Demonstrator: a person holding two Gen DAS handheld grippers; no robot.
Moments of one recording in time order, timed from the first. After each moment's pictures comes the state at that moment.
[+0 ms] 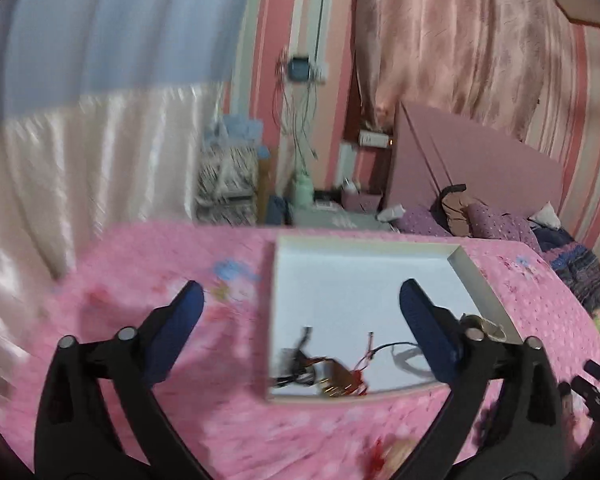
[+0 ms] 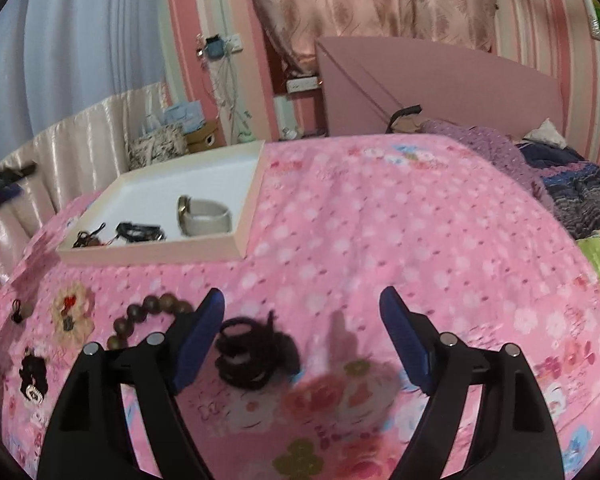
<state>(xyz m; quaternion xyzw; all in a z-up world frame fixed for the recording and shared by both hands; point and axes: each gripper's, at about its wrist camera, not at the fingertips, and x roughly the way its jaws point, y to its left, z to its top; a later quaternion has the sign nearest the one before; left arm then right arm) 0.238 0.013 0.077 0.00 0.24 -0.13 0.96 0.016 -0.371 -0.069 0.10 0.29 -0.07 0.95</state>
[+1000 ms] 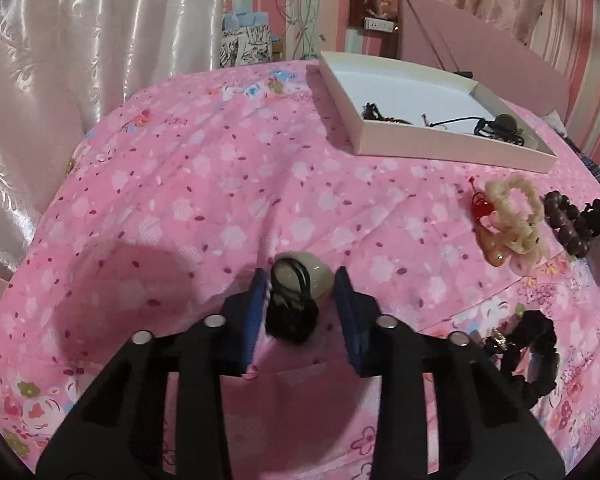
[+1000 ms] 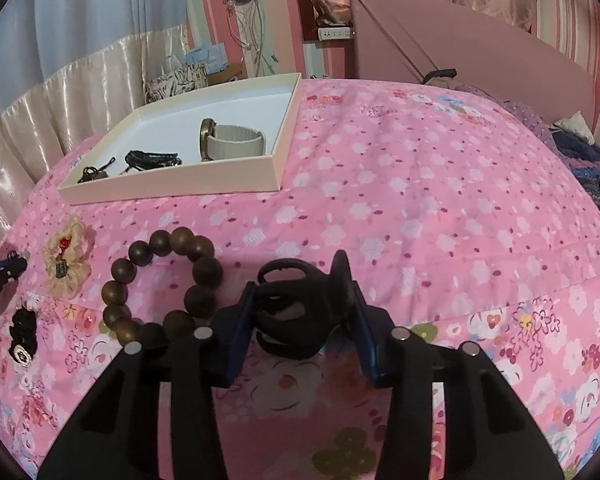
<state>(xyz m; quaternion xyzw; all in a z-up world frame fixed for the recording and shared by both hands) 0.167 0.090 -0.047 0.05 0.40 -0.14 0.90 0.039 -0.342 -0.104 0.08 0.37 -0.03 0.92</state>
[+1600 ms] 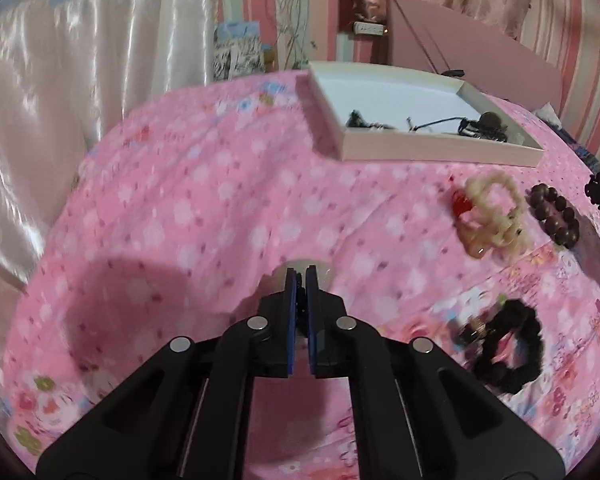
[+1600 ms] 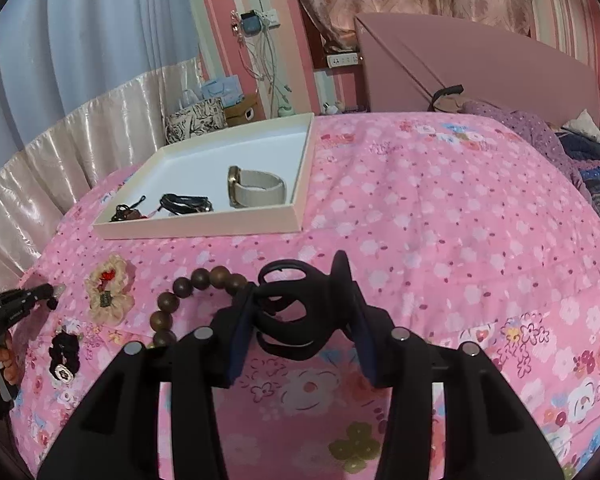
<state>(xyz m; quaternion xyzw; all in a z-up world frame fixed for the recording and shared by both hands) 0.155 0.087 -0.039 0.06 0.40 -0.14 0.90 0.025 -0.345 -0.076 0.11 0.33 -0.01 0.94</state>
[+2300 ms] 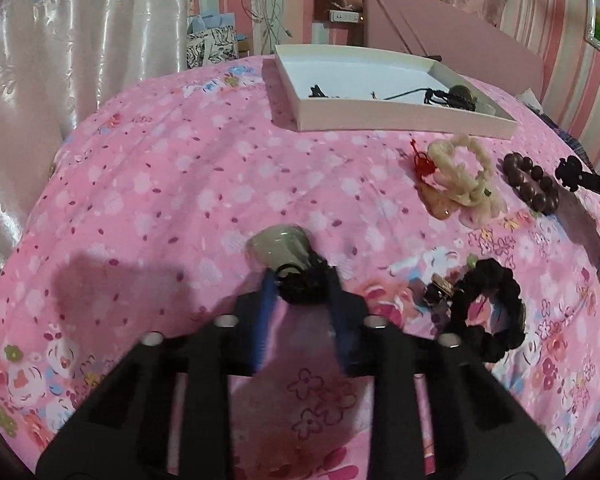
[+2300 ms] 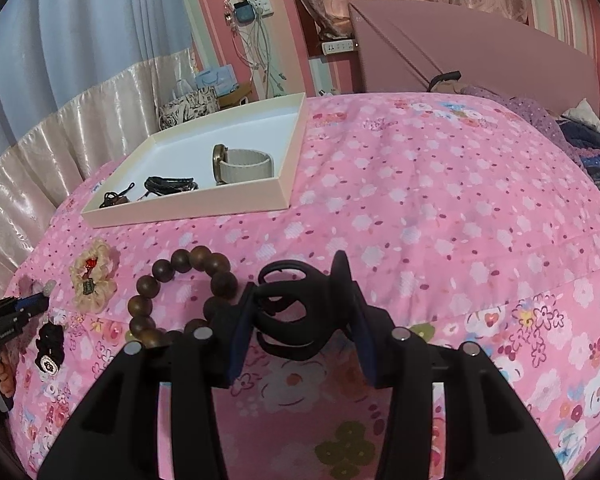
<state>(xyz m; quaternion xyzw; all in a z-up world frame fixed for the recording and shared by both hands) 0.133 0.069 -0.050 0.08 0.41 -0.18 0.89 0.026 -0.349 -0.095 0.11 0.34 -0.01 0.93</state>
